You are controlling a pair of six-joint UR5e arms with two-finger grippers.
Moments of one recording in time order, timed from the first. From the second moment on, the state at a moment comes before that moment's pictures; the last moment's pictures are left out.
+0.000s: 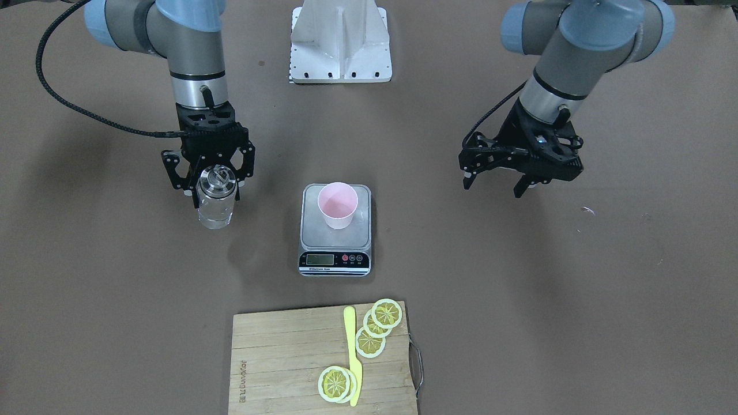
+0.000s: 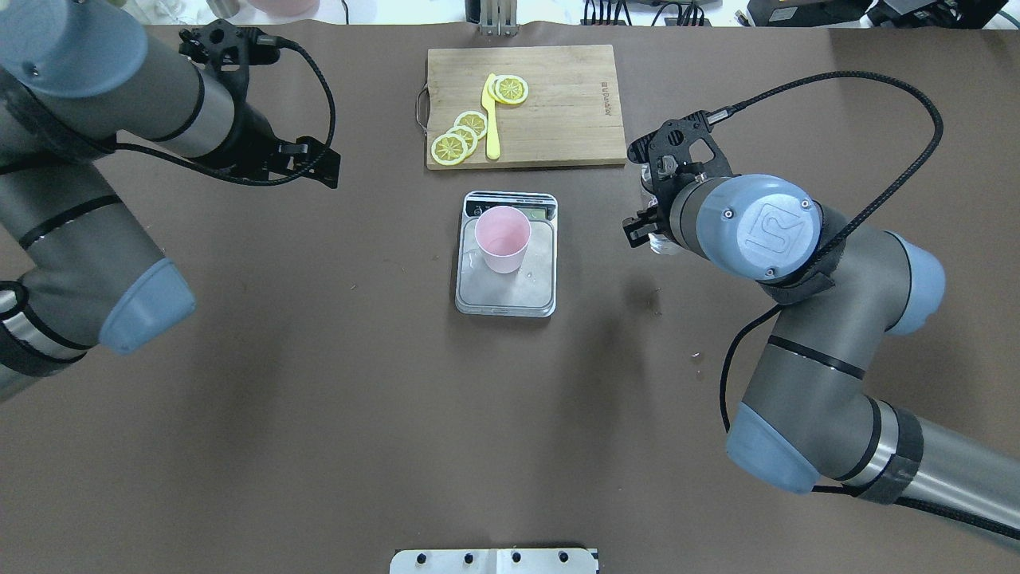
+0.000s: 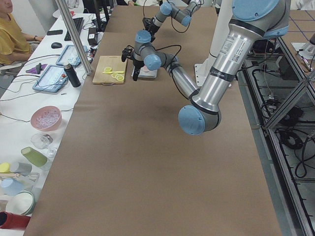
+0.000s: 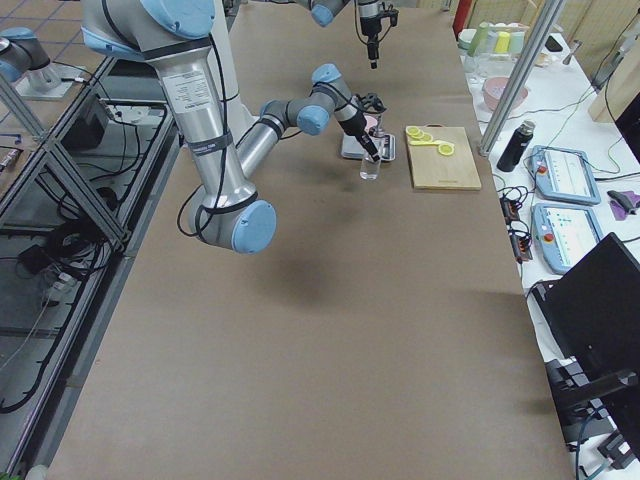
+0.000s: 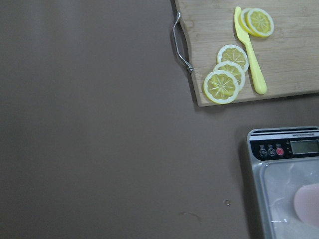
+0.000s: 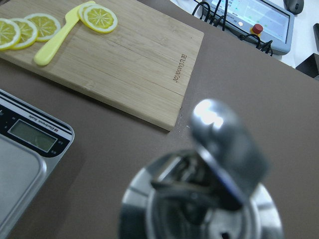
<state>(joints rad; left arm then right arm) -0.90 -2.02 -1.86 -1.72 -2.06 -0.88 0.57 -1.12 1.94 -1.58 1.39 0.73</state>
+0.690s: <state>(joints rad) -1.06 -1.86 -1.84 -1.73 -2.16 -0.66 0.51 -0.99 1.94 -1.85 1.24 0.71</state>
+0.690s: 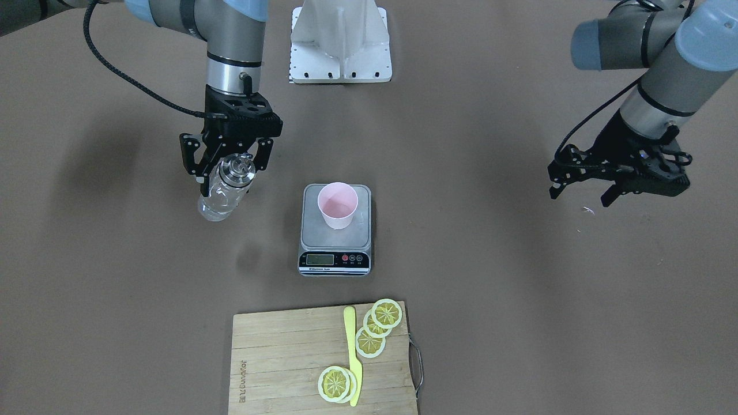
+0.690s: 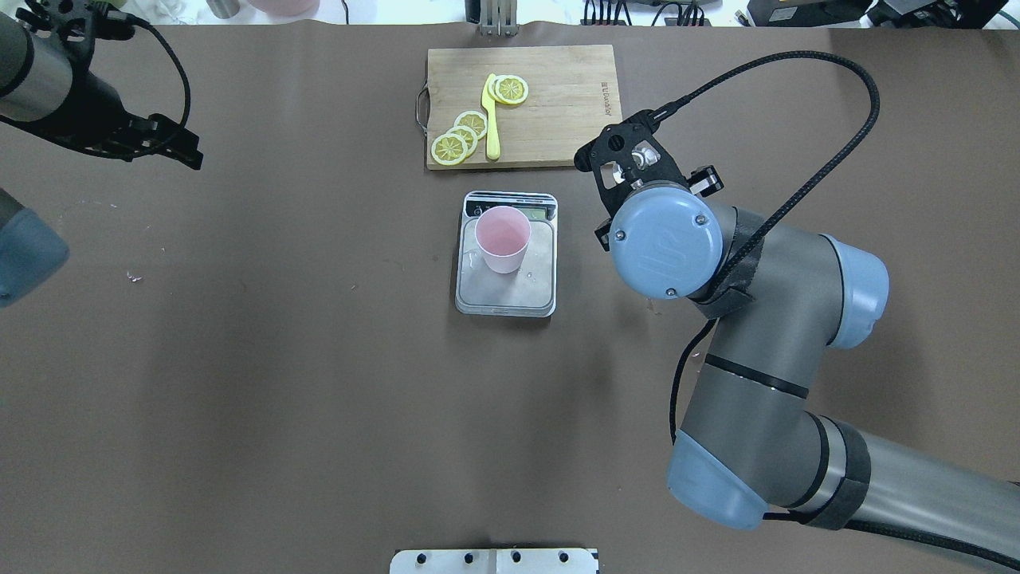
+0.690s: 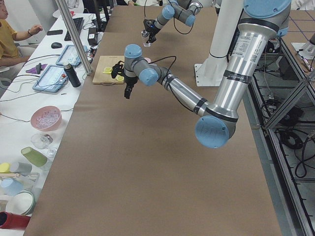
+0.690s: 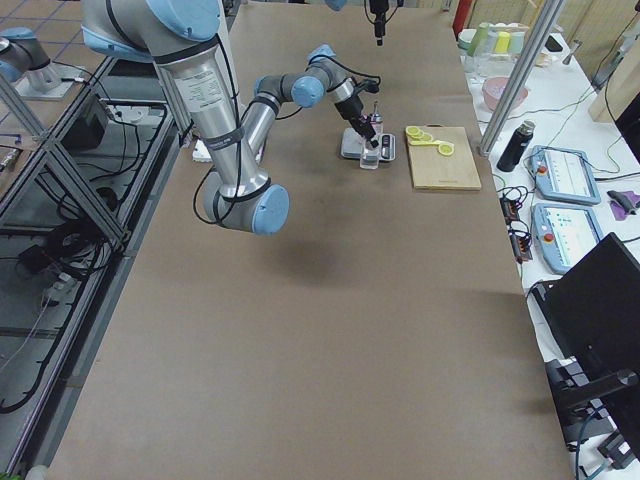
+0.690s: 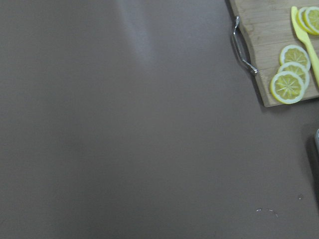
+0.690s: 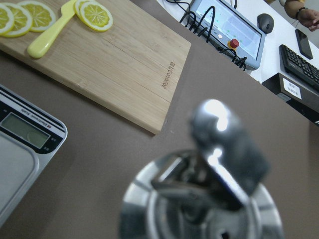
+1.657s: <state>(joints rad) -1.16 -1.78 -1.76 -1.74 -2.20 -0.52 0.46 -0.82 1.79 -2.02 1.16 0.61</state>
